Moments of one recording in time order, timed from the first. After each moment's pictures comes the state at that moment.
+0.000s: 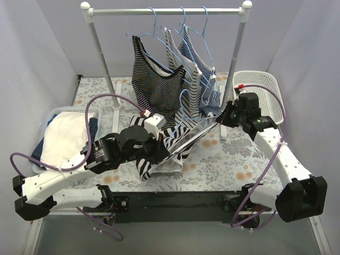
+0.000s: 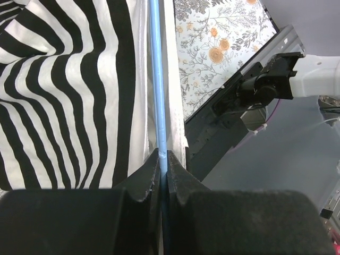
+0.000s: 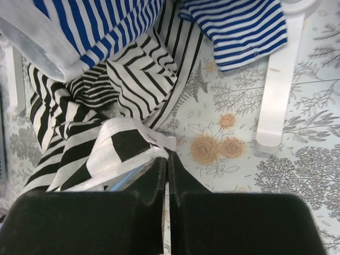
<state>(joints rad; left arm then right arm) -1.14 0.98 1.16 -0.72 -0.10 -0.58 0.25 1.16 0.98 -0.49 -0.16 0.47</state>
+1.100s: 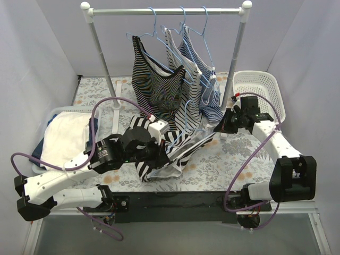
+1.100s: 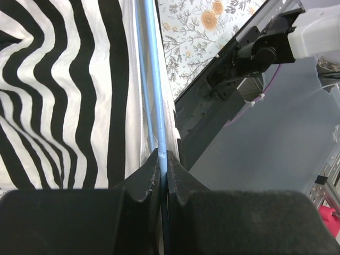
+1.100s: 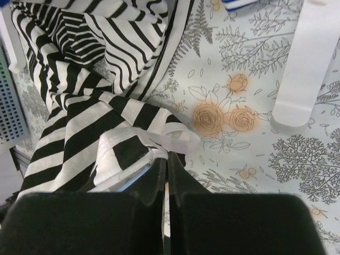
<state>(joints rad) -1.13 0.99 1.12 -0.74 0.03 -0.56 0.12 1.34 0.95 -0.53 -0.46 0.42</state>
